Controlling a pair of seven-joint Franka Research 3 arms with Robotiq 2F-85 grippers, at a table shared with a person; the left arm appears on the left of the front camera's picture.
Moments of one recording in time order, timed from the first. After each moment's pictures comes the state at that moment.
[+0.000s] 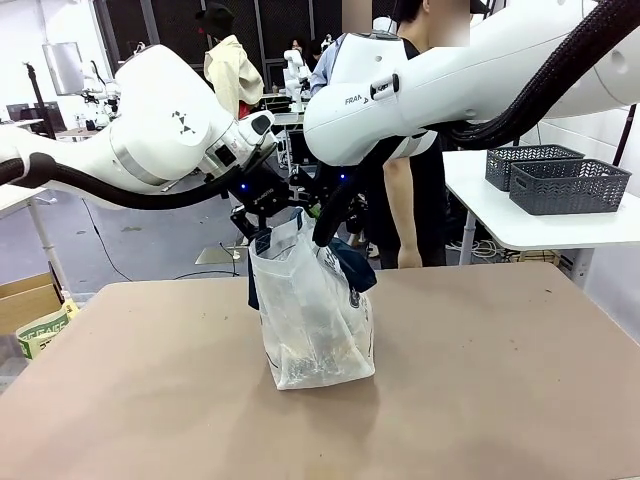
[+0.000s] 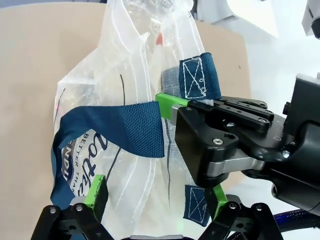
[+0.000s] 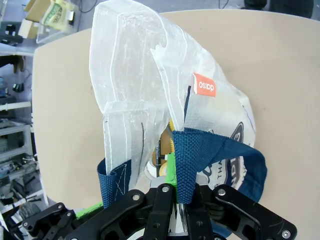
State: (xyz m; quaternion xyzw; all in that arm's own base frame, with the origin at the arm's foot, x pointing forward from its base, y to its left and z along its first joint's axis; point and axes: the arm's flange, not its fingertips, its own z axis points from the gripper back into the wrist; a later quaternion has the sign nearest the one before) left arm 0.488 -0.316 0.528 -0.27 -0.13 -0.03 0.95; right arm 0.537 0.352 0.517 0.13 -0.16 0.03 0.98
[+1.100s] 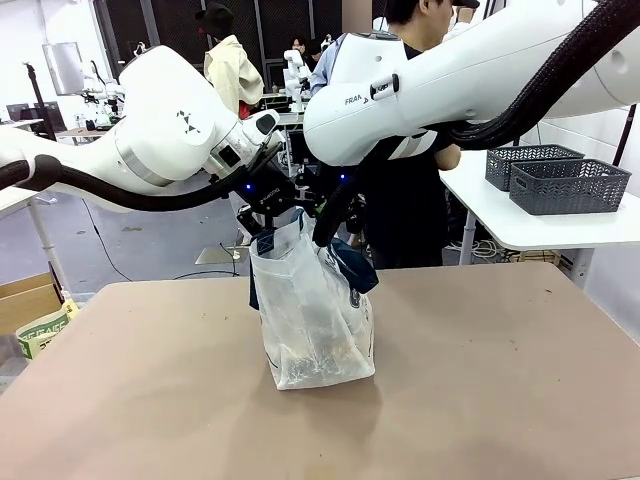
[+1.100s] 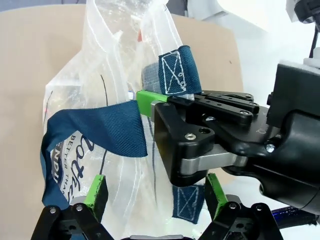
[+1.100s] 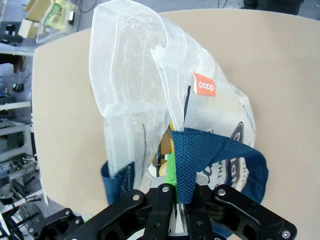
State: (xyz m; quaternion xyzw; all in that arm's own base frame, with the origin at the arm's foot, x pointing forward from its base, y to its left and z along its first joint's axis) left arm 0.485 -0.325 0.529 -0.29 -0.13 -0.05 0.95; right arm 0.537 0.352 0.517 0.13 -0.16 0.03 0.98
